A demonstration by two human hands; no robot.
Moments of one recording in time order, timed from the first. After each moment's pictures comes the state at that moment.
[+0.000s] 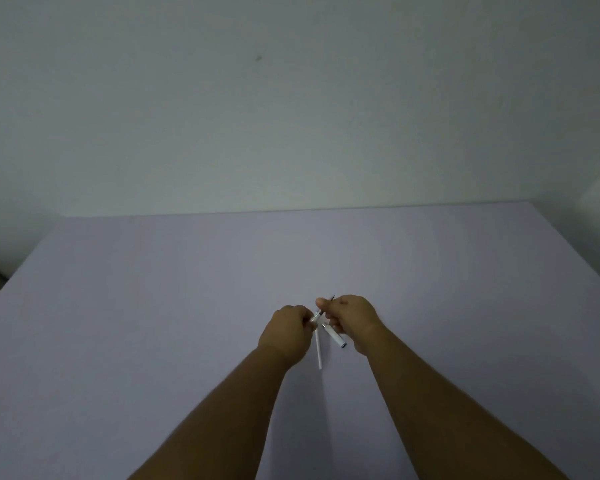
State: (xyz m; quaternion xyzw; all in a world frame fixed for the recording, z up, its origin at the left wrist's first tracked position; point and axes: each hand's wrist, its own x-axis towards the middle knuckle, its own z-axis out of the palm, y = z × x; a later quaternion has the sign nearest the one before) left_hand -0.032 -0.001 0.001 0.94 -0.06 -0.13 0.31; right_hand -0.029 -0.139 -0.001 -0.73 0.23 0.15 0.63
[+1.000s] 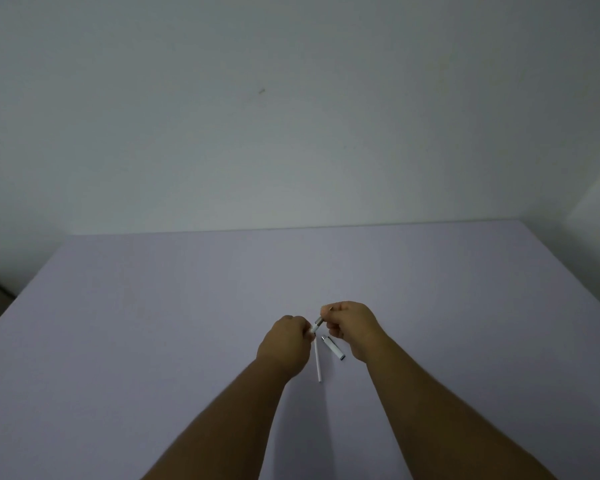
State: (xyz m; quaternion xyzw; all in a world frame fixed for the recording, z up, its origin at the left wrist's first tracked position) left_hand -0.040 0.001 0.016 0.96 -0.08 -0.11 0.27; right_hand -0.033 -0.139 0.018 -0.68 0.24 0.12 0.68
